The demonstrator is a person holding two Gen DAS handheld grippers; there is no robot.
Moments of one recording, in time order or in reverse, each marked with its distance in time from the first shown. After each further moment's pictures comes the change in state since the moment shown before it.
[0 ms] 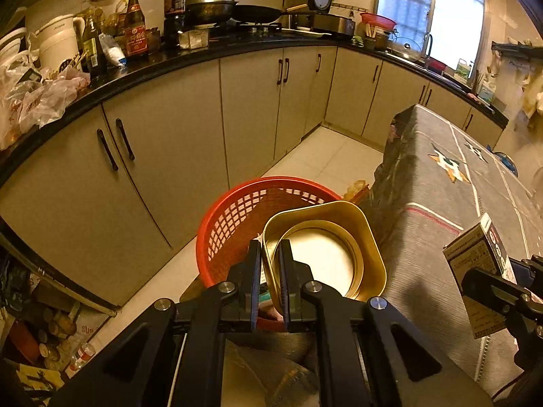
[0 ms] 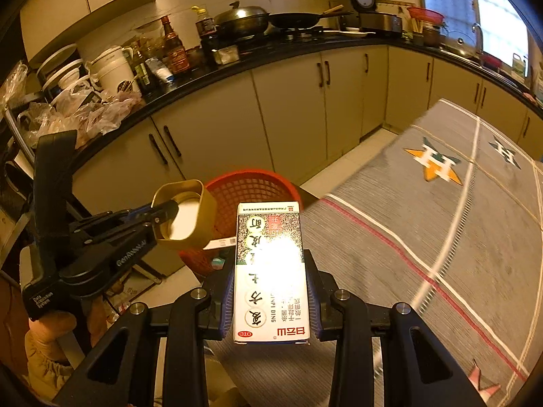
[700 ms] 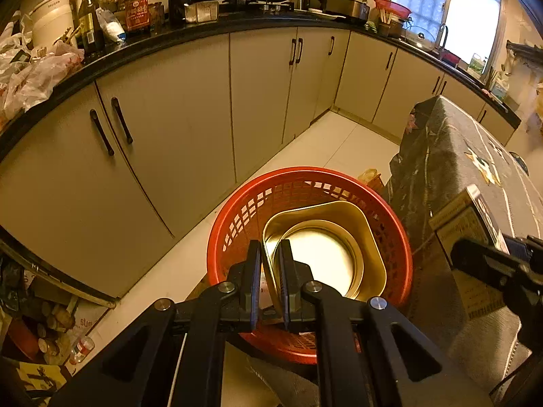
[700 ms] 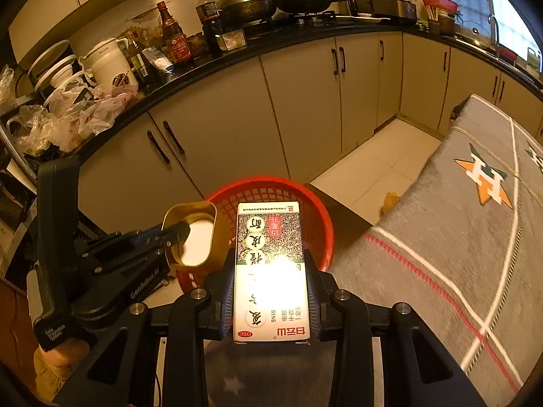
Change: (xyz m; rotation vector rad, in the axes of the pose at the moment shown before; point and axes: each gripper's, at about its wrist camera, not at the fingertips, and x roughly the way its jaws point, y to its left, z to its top) left arm 0.059 0.029 0.013 -0.027 0.083 0.009; right arm 0.073 0.005 0.039 0.013 0.051 0.040
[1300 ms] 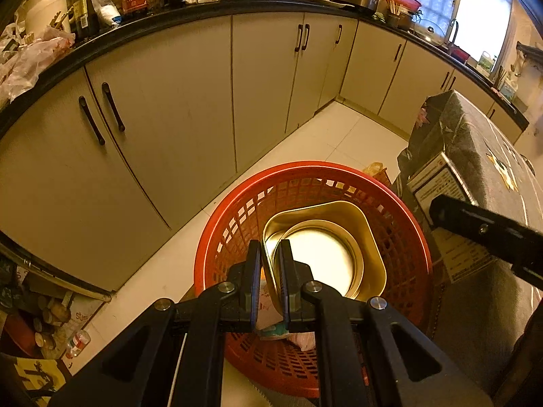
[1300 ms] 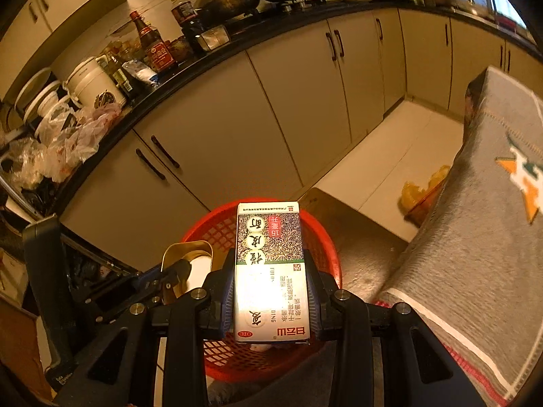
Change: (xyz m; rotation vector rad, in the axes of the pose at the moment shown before) left arm 0.039 0.003 0.008 -0.026 0.046 0.003; right arm 0.064 -0.036 0.032 0.124 0.032 0.099
